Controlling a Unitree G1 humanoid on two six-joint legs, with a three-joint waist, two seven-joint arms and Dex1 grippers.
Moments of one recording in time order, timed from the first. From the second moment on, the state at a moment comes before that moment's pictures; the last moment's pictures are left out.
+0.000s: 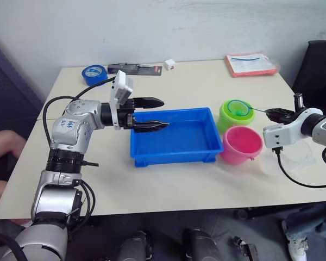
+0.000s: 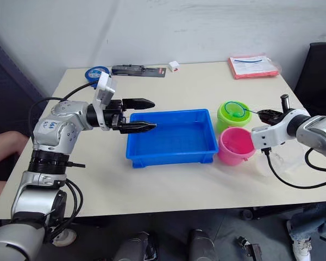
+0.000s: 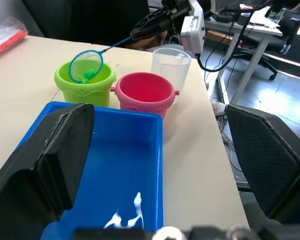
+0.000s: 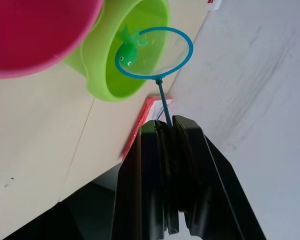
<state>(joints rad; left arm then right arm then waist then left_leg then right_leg) -0.85 0.51 -0.03 0.25 -0.45 0.52 -1.19 -0.64 -1.27 0.29 0.35 -0.67 -0.54 0.38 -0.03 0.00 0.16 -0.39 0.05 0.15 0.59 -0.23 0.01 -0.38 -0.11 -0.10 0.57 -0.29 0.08</state>
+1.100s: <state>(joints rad) -0.86 0.51 -0.06 0.26 -0.42 0.45 -1.21 -0.64 -1.18 0.07 0.36 -0.42 -0.46 0.55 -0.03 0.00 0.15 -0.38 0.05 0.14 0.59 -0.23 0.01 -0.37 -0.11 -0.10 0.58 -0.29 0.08</state>
